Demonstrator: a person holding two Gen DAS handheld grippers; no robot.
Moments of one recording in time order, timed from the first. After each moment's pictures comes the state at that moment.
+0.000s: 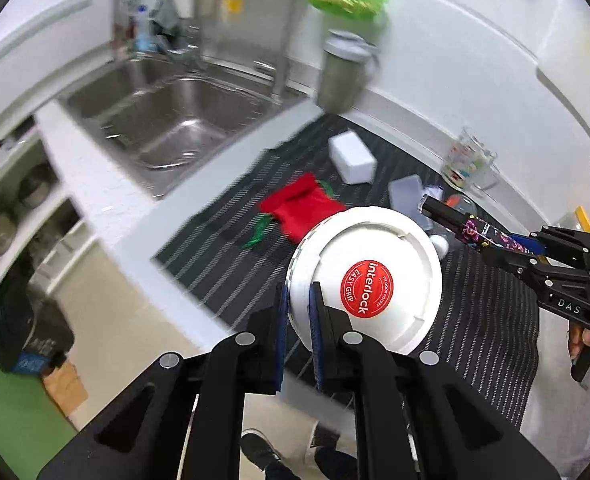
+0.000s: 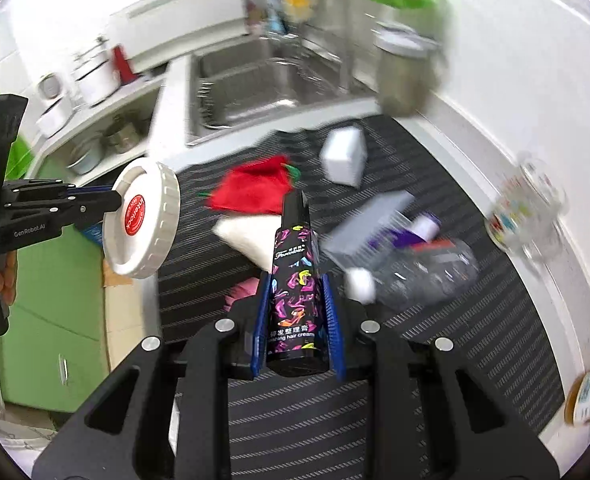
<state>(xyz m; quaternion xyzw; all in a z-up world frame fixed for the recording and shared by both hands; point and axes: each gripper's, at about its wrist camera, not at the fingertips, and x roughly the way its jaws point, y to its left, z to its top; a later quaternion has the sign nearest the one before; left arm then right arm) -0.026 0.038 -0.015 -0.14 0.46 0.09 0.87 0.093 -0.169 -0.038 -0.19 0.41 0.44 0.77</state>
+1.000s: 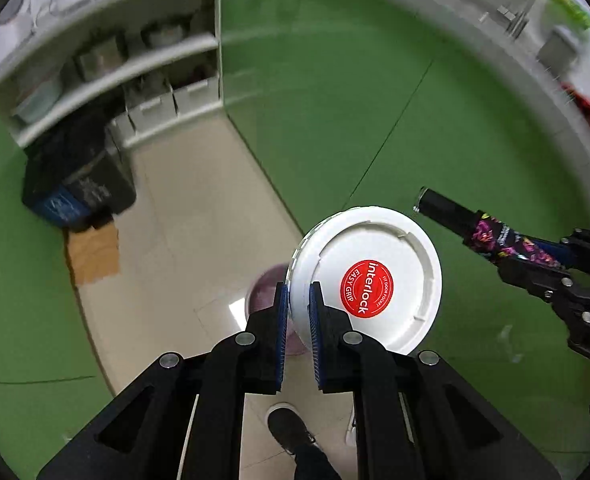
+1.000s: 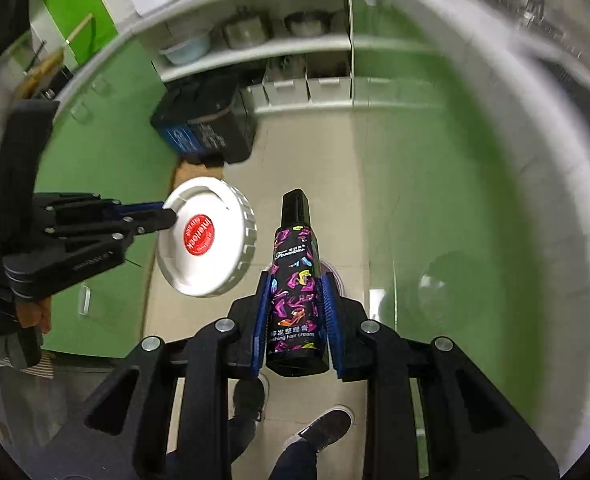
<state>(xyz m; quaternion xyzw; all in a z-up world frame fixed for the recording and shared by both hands) -0.243 0.195 -0.284 -0.25 0.50 0.26 0.79 -0.111 0.083 -0.288 -0.29 0.45 0.55 0.64</state>
